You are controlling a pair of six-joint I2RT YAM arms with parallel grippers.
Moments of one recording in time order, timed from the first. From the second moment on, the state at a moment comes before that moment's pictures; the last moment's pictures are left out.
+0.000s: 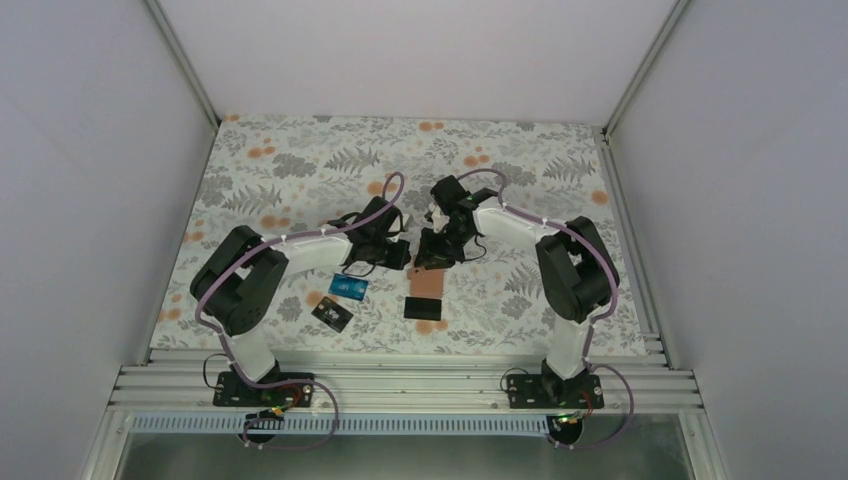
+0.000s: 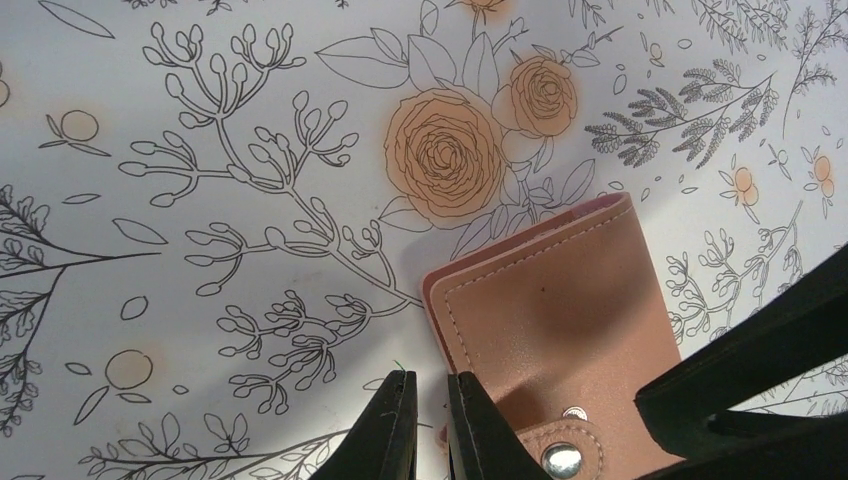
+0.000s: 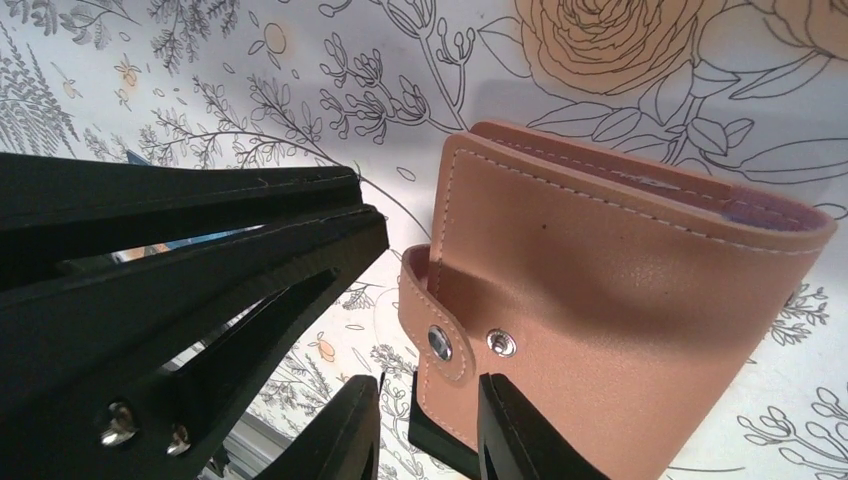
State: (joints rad) left arm -0.67 1.76 0.99 -0.23 0.24 -0.40; right arm 0.59 1.87 1.28 -0.76 -0.51 0.59
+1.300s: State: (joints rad) left arm -0.67 1.76 0.99 -0.21 0.26 -0.41; right arm 0.59 1.92 1.26 -0.70 -0.54 0.59
